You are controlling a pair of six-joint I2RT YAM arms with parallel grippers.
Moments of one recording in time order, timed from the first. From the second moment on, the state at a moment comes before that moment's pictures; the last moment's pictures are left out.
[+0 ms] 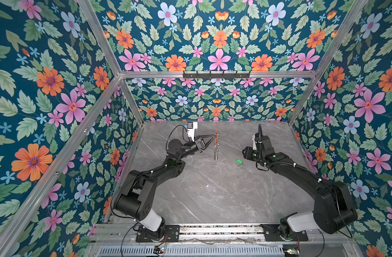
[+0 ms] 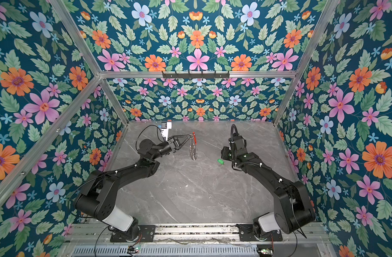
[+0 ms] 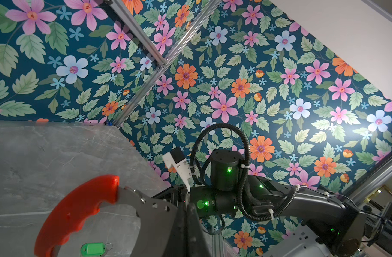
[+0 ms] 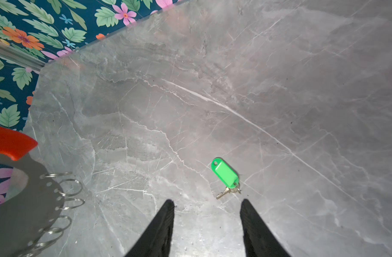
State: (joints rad) left arm -0.43 1.58 0.82 1.11 0.74 -0.98; right arm 0.36 1.45 0.96 -0.28 -0.03 0.53
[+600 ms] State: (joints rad) left arm -0.44 1.60 0.81 1.12 0.74 -0.99; right arm 0.36 1.74 1.05 -0.46 -0.09 0.53
